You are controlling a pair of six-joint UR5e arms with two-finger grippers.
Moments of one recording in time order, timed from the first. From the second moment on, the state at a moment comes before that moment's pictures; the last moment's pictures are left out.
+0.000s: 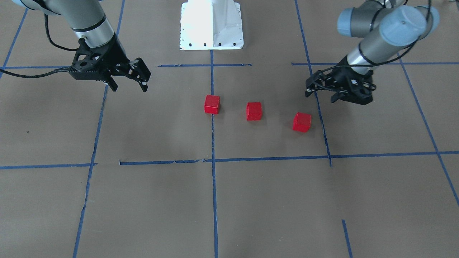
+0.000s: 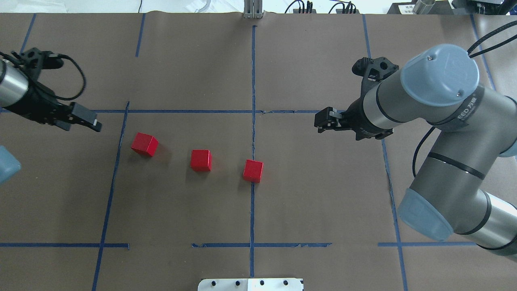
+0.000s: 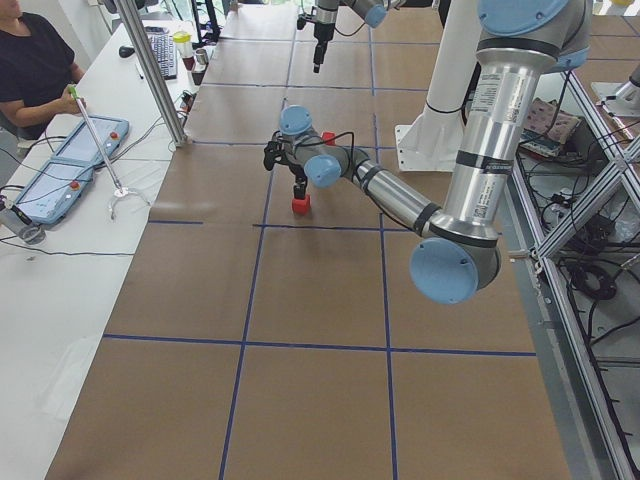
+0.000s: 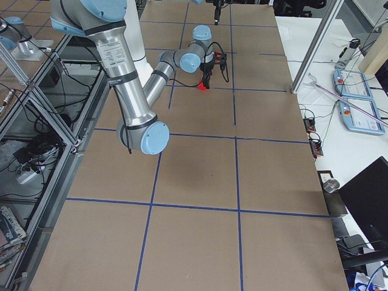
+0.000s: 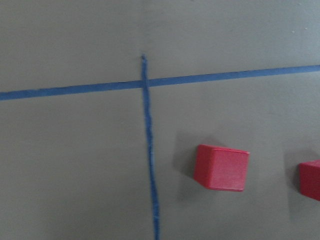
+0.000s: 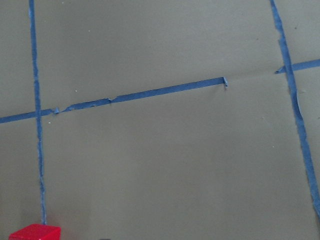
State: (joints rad) left arm -0.80 -1.86 -1.85 -1.87 -2.25 -0.99; right arm 0.72 -1.25 2.08 -1.57 1.95 1.27
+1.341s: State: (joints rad) left arm -0.55 -2.14 -1.64 -1.72 -1.87 -1.26; right arm 0.73 -1.34 2.13 -1.57 1.93 1.28
